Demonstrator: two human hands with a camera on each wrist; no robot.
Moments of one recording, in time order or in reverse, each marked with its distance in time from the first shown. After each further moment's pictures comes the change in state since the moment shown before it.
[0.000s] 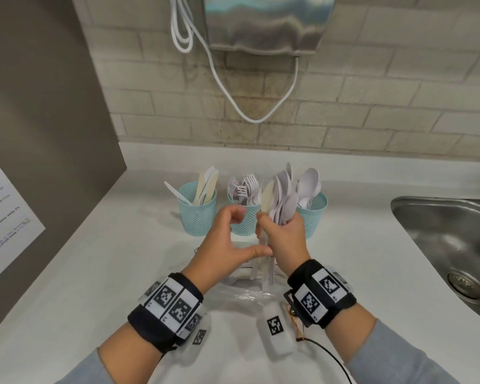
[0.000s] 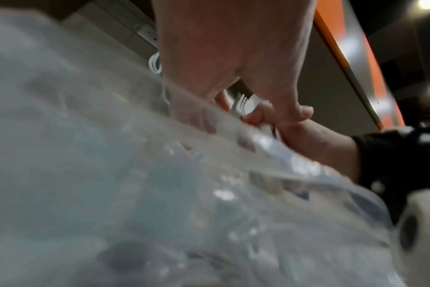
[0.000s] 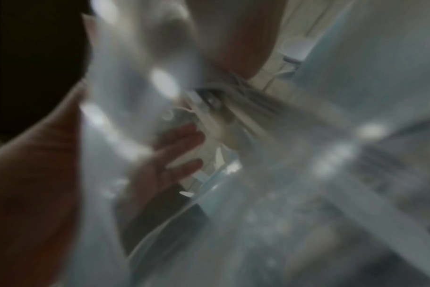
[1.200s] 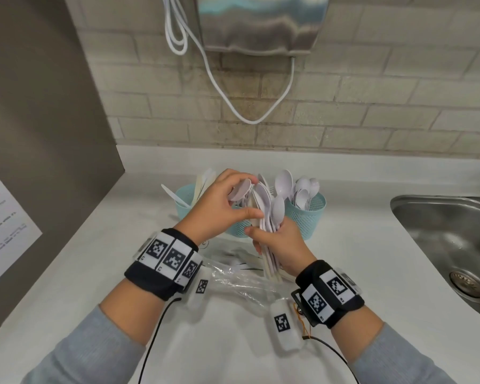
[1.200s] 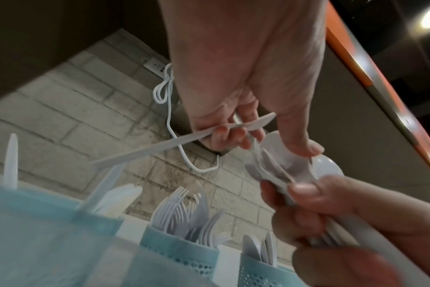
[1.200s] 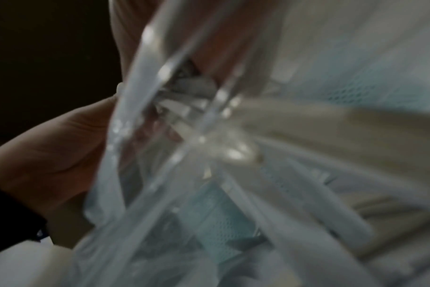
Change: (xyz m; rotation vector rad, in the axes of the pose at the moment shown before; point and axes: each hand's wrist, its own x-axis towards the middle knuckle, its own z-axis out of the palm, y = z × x) left_hand 0.057 0.034 -0.028 0.013 -0.093 0.190; right_hand 0.008 0.009 -0.015 -0.062 -0.280 0.106
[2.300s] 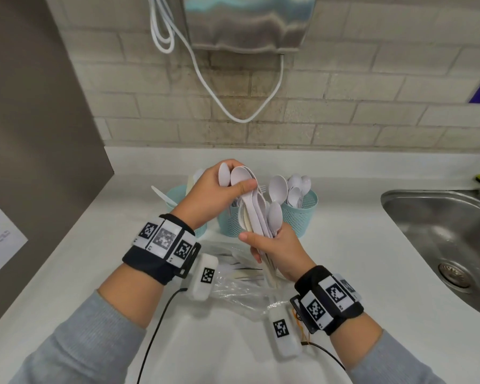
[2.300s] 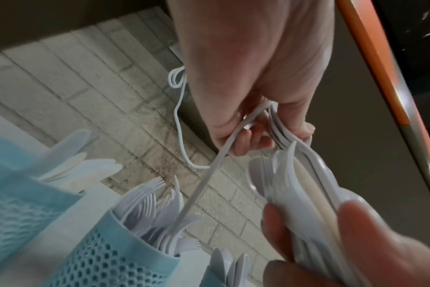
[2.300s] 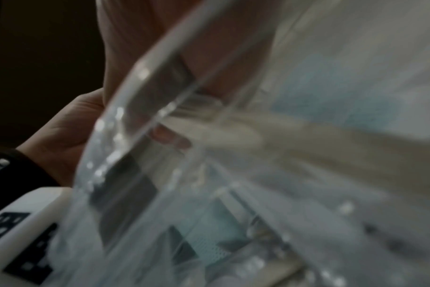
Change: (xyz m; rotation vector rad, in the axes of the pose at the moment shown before) left_hand 0.021 0.010 -0.002 -0.284 0.018 -0.125; right_hand -0.013 0.000 -0.005 0.100 -0.046 0.003
